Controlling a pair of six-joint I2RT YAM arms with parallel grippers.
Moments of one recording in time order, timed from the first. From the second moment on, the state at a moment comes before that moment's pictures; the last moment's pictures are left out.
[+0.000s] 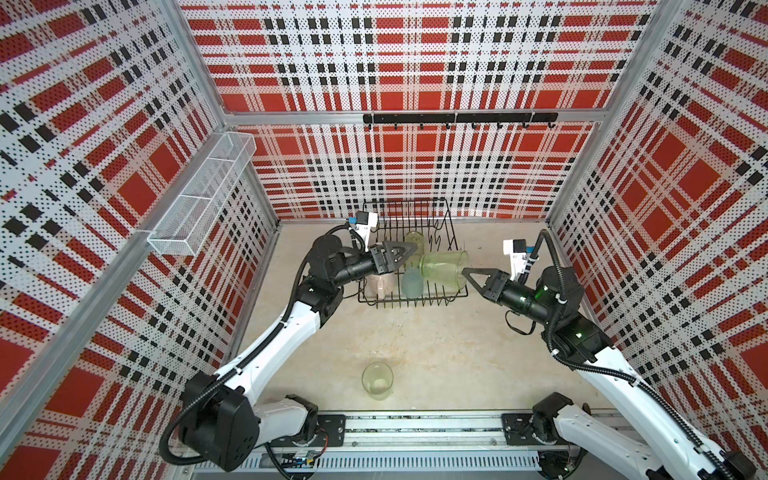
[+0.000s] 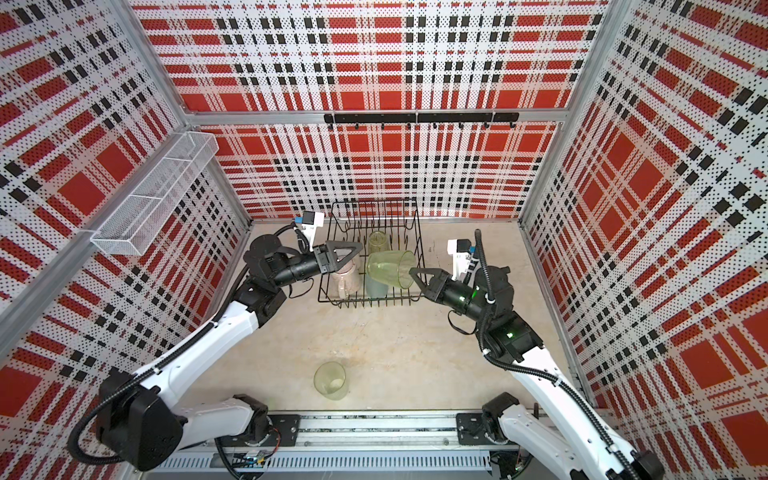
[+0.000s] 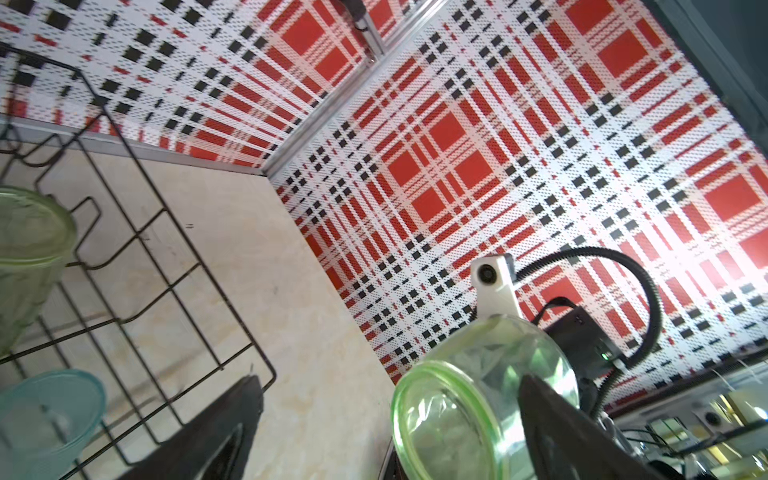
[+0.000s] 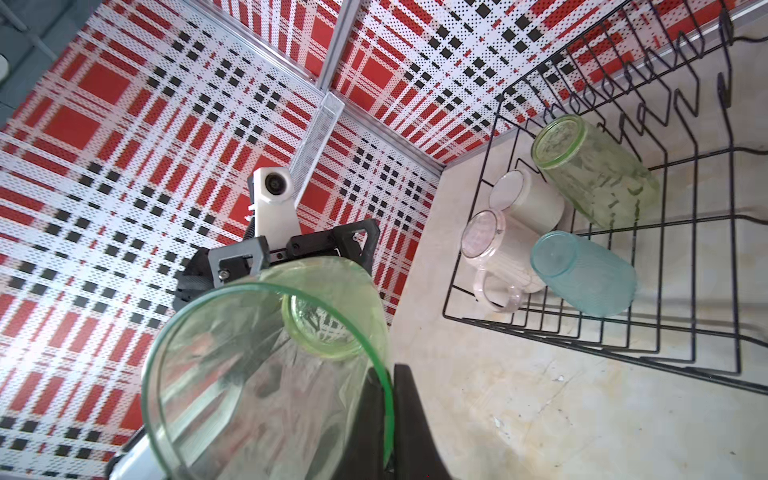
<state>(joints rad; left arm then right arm) -0.43 1.27 1.00 0.33 0.75 -0.90 0.46 0.86 0.84 -0.05 -0.46 0.97</state>
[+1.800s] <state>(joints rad) -0.56 1.34 1.03 0.50 0.84 -0.91 0.45 1.03 0.61 0.57 -0.63 1.45</state>
